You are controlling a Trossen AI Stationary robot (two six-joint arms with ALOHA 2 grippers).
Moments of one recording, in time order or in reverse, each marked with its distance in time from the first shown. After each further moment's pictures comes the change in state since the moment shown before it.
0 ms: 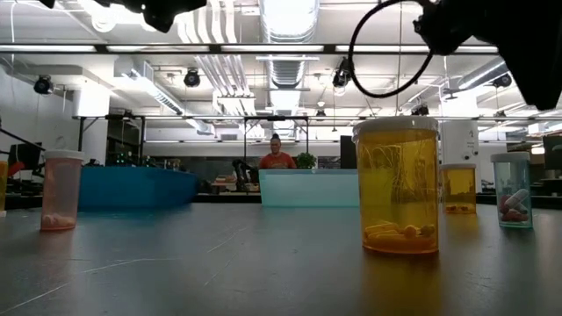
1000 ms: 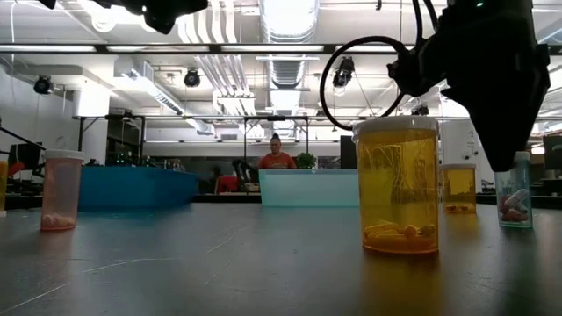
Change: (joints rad) left arm 0.000 0.012 -0.001 -0.001 0.000 0.000; right arm -0.023 0.153 -0.021 0.116 0.081 -0.133
